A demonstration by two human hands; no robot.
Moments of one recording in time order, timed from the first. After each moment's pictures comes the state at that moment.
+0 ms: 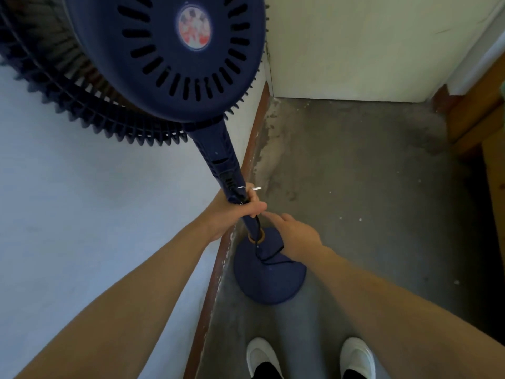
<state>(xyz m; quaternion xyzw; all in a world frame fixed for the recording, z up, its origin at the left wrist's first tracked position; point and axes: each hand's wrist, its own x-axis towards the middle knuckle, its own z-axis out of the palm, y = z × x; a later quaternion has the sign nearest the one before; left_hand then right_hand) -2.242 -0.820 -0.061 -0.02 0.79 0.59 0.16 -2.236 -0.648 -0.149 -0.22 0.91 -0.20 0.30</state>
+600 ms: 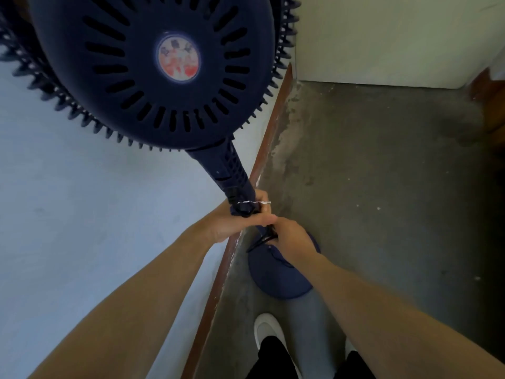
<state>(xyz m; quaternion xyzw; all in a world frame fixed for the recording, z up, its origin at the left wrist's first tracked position) -2.169 -0.830 -0.057 0.01 0.76 0.61 0.22 -2.180 -0.685 -0.143 -0.17 0.87 -0.29 0.36</state>
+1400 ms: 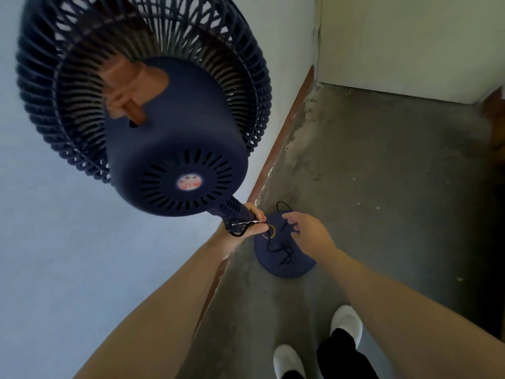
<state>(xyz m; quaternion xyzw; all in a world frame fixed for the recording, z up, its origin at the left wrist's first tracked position) -2.066 -0.809 -0.041 -0.14 0.76 0.63 0.10 -2.126 -0.625 -0.077 -0.17 0.87 -0.33 0.34</state>
